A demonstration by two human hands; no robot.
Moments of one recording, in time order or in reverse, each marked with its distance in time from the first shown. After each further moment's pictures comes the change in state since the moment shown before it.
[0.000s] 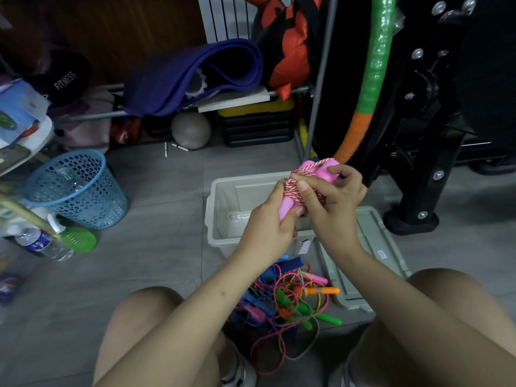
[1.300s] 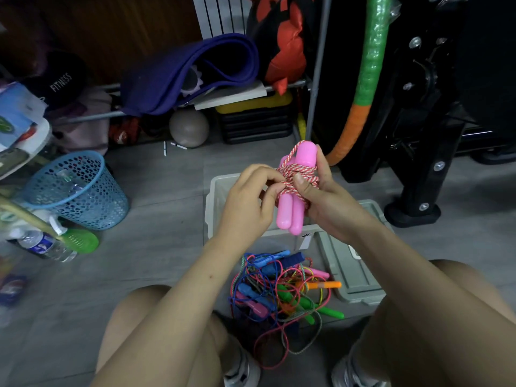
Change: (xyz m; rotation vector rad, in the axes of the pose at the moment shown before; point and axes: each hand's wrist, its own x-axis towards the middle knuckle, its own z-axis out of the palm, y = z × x) left_hand 0.016 -0.009 -0.024 0.222 0.267 0.491; right_hand 0.020 -0.001 -0.011 0.886 -0.595 0.472
